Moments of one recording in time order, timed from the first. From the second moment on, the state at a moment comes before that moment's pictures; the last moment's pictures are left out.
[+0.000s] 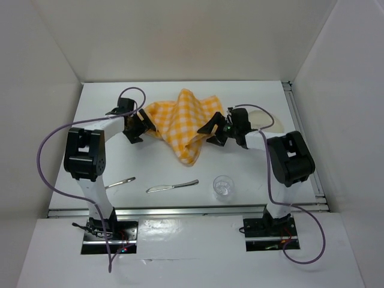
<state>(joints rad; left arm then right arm) -0.08 1.91 1.26 -0.38 0.15 -0.74 0.29 1.79 0.93 0.26 -0.53 0.95</state>
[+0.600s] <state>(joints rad) 0.06 1.85 1.38 -0.45 0.19 -0.73 0.28 1.66 1.27 -0.13 -0.54 0.65</state>
